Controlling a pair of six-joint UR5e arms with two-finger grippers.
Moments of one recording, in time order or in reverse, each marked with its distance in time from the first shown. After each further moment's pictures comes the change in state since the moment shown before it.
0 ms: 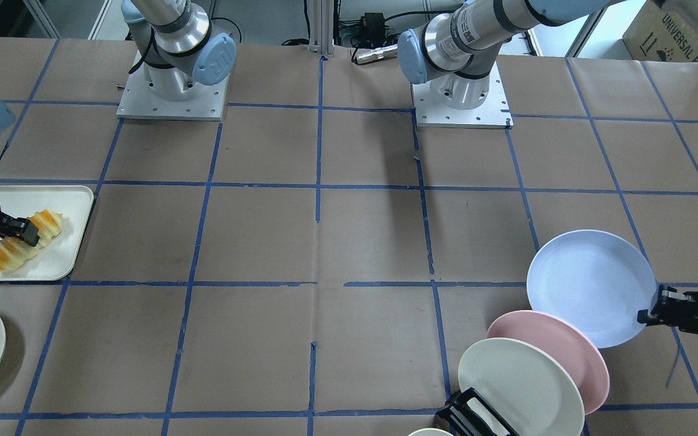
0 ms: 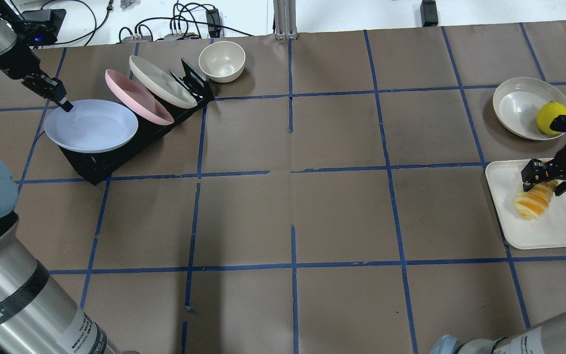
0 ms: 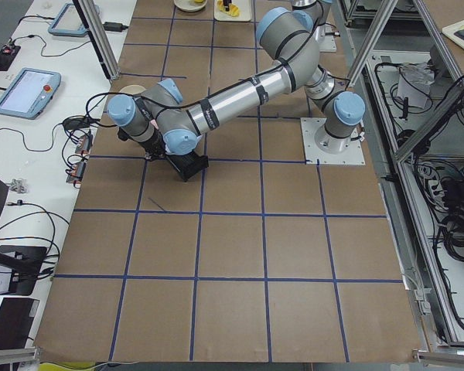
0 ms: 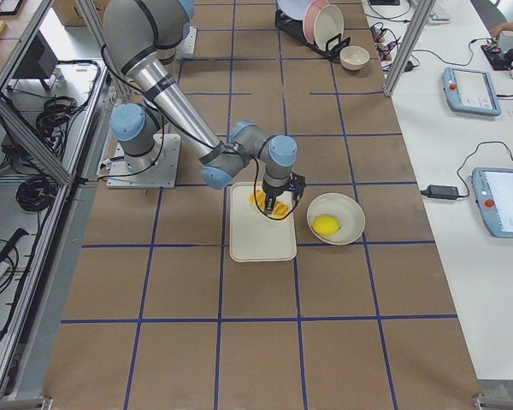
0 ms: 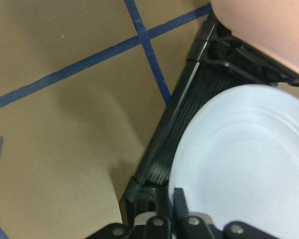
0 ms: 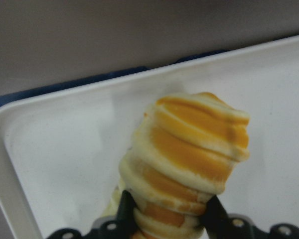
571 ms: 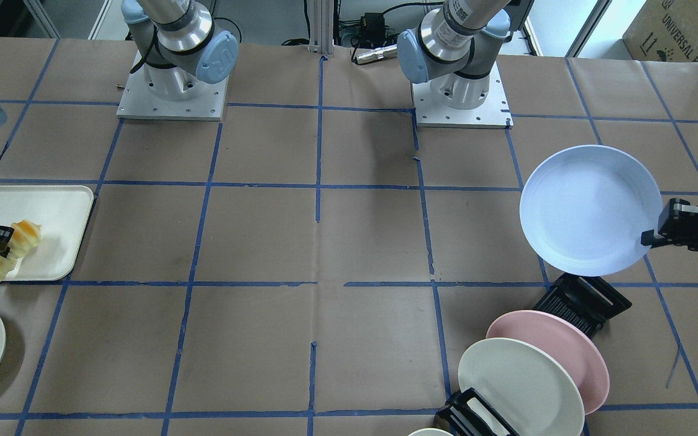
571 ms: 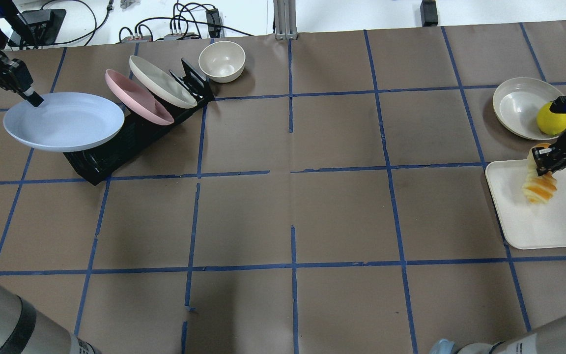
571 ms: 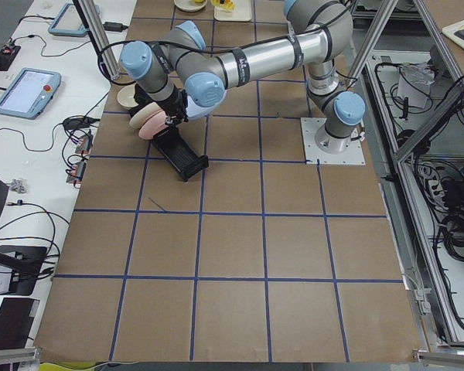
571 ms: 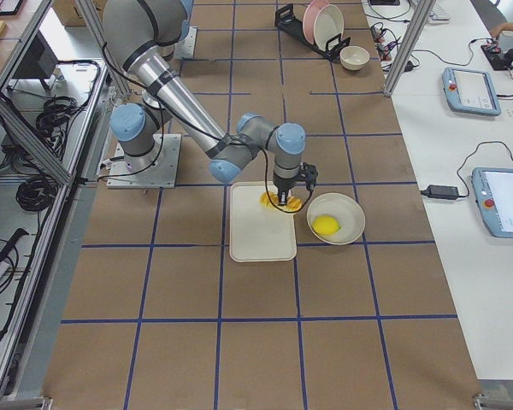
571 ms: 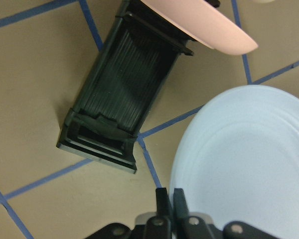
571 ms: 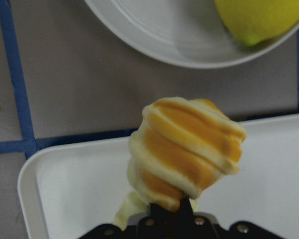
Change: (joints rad) left arm -0.018 0.202 -0.024 -0.254 -0.001 -0.121; right arm 0.052 -0.012 -0.099 0.013 0.005 -0.060
